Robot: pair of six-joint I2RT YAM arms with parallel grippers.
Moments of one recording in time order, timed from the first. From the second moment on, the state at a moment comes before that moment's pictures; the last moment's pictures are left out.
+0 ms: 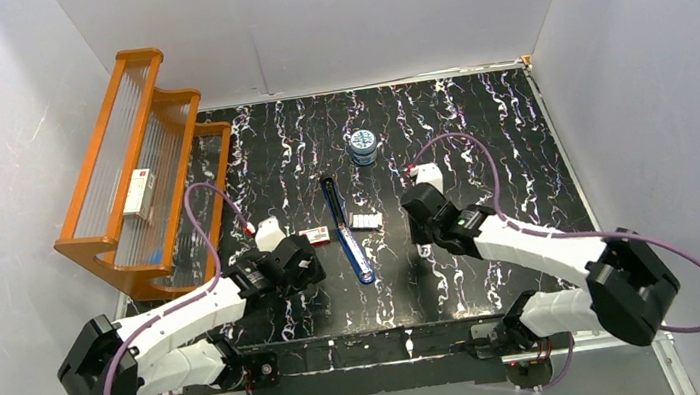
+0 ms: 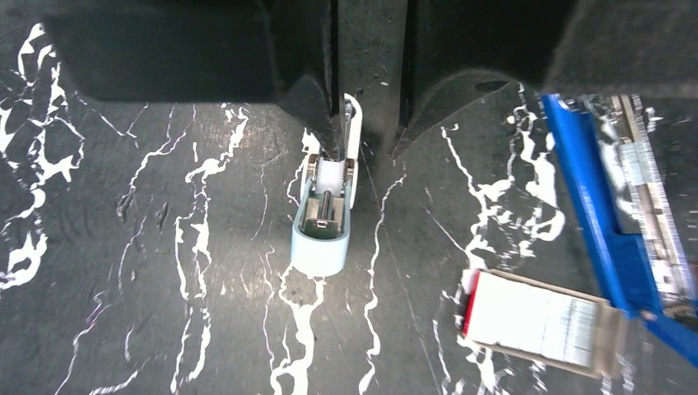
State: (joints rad) left arm -0.91 1.11 0.56 -0.53 -0.43 -1.09; right arm 0.81 1.26 0.69 -0.36 0.37 0.56
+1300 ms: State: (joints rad) left arm -0.91 0.87 0.39 -0.42 -0.30 -1.12; right arm 0.88 1.88 1.62 -0.49 0.16 0.28
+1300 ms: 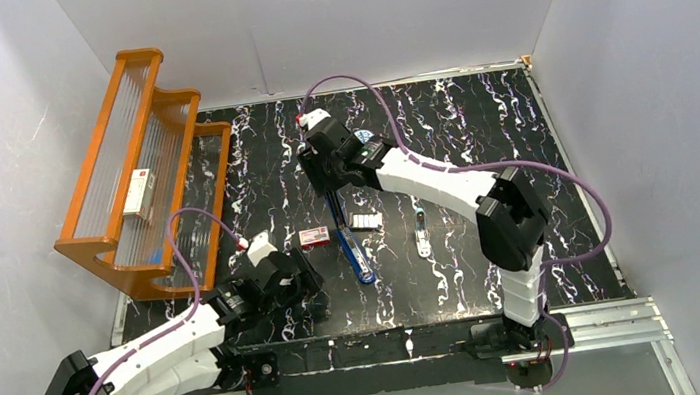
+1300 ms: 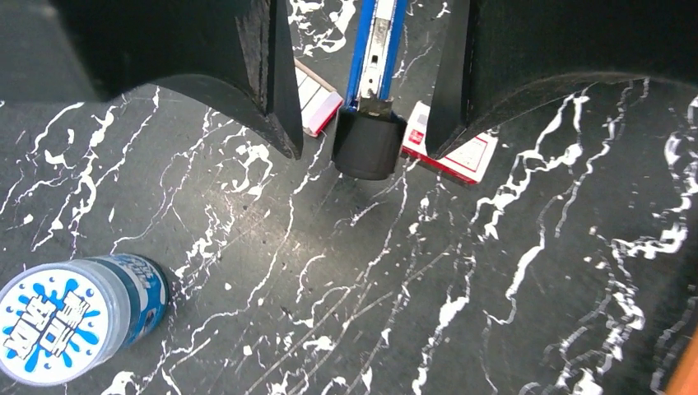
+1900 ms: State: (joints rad) left arm -0.91 0.97 0.33 -0.16 -0.13 -1.14; right arm 0.88 1.98 1.75 -0.64 0.17 0.25
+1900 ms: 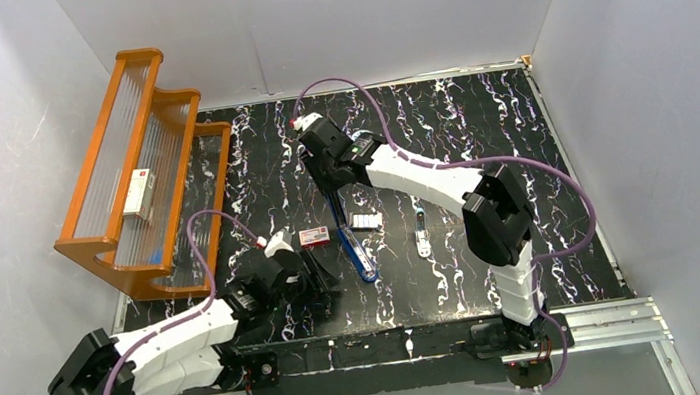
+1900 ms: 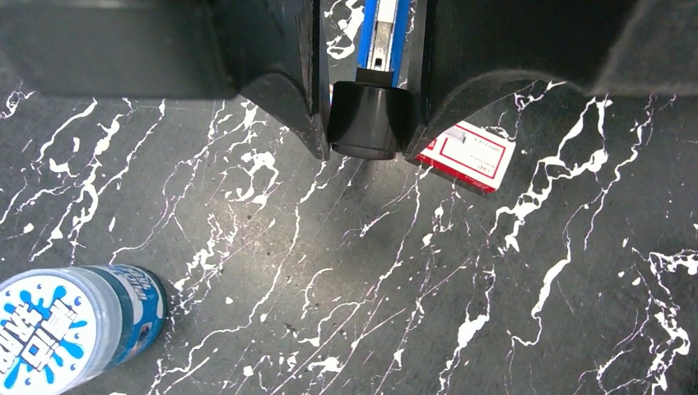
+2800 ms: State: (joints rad) left arm -0.90 1.44 0.44 0.23 0.01 -1.27; right arm 0.97 1.78 1.45 -0.49 0.34 0.40
